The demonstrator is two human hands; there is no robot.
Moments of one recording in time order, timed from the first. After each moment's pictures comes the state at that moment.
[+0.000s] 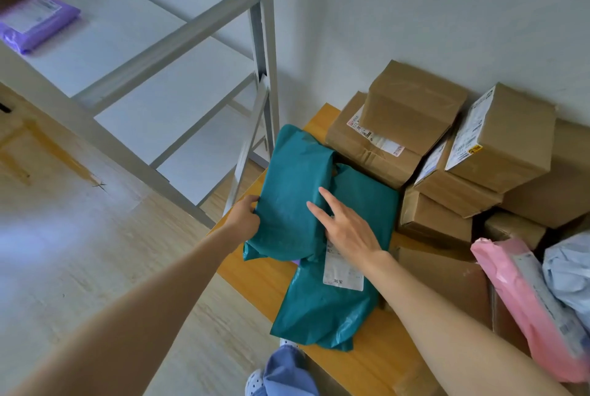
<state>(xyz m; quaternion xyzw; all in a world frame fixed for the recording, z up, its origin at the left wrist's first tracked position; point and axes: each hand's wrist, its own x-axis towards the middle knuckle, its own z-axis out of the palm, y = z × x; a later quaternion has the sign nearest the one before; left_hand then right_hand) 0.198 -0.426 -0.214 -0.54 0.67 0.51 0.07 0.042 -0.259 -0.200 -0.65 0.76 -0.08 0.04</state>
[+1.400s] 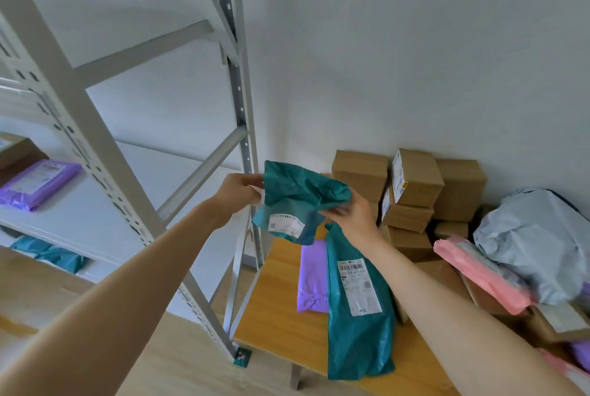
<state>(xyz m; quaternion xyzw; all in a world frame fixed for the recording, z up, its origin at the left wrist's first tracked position) 0.218 -0.512 0.008 -0.28 0.77 0.57 -0.08 0.106 -0.301 -0.038 -0.25 0.70 -0.65 0.17</state>
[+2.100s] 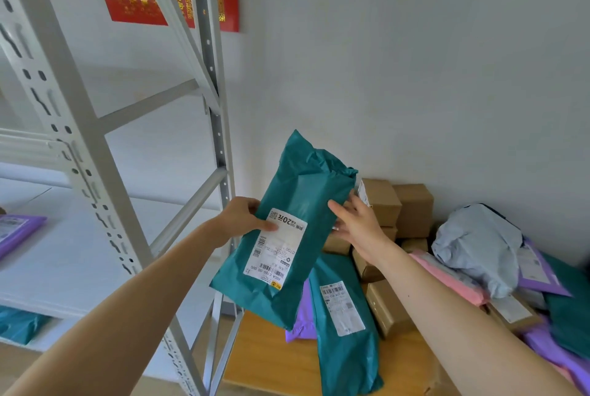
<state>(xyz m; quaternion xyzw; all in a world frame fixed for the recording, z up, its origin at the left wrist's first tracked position) 0.221 -0.494 0.044 -0.18 0.84 0.51 0.00 0.124 -0.263 0.027 -0.15 0.64 -0.73 0.20</state>
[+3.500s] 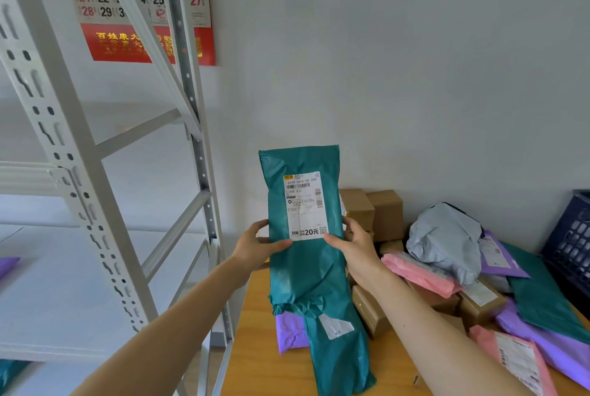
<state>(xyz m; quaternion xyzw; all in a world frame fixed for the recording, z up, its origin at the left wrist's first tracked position) 0.241 -0.430 0.021 -0.19 0.71 0.68 -0.04 0.172 -0.227 0.014 -0.10 0.64 -0.75 0.11</state>
